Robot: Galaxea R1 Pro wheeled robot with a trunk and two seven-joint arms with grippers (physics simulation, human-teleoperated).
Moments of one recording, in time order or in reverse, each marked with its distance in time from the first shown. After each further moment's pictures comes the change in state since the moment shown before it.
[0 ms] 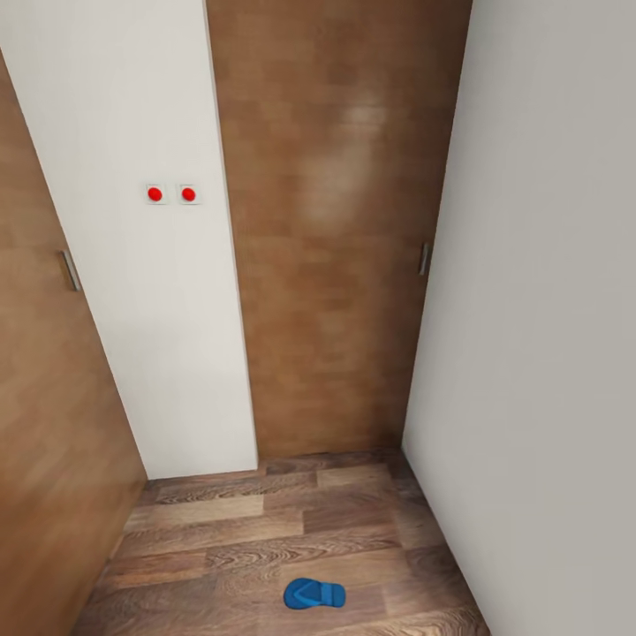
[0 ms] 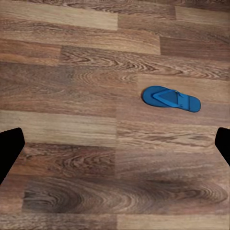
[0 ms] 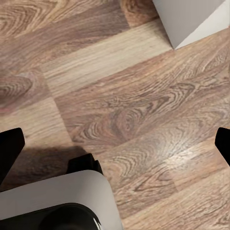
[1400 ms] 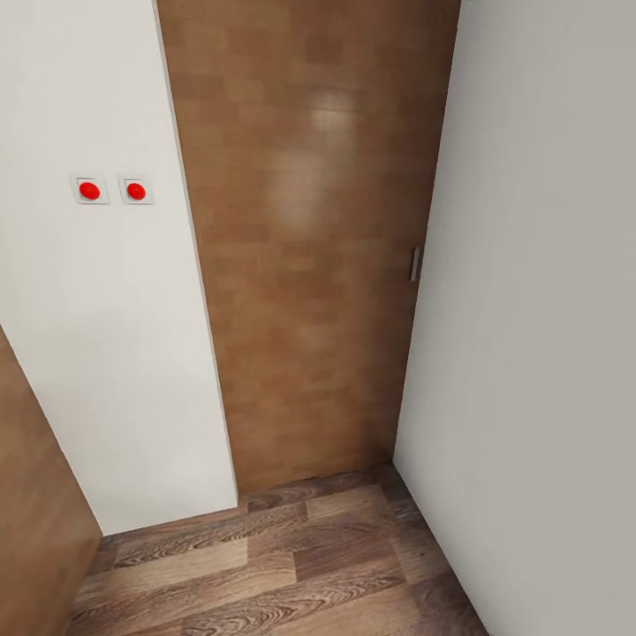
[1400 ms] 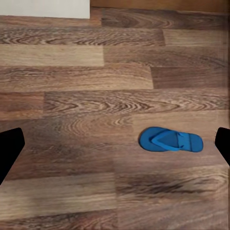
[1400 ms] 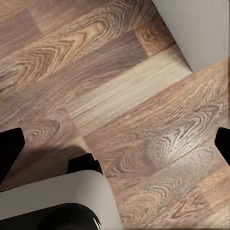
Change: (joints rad) left arm 0.000 0.001 0.000 0.000 0.001 -0.001 -0.001; right arm 0.000 0.000 0.000 0.000 0.000 0.000 0.000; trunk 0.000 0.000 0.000
